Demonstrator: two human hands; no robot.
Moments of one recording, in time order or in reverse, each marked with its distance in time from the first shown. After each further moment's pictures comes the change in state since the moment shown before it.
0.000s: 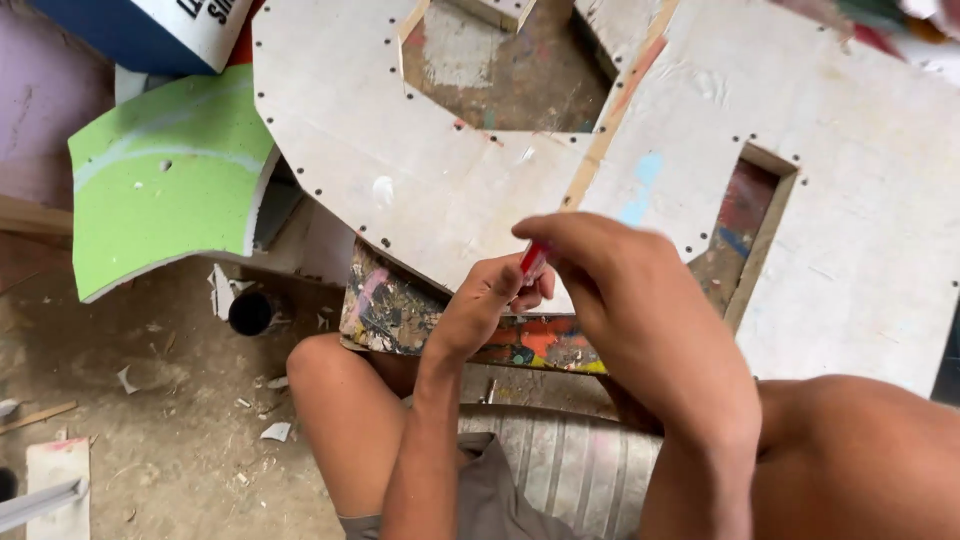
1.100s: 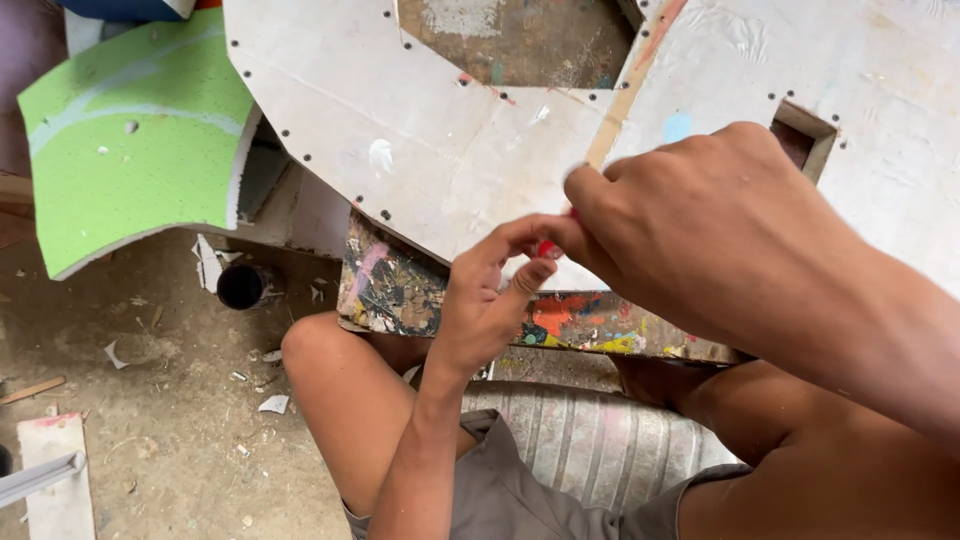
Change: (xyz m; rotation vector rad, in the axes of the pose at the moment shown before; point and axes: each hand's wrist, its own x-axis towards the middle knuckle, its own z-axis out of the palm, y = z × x) left_hand -0.021 0.018 0.013 0.163 0.264 0.165; right_hand 0.034 0.020 -0.018 -1.130 -0.320 -0.270
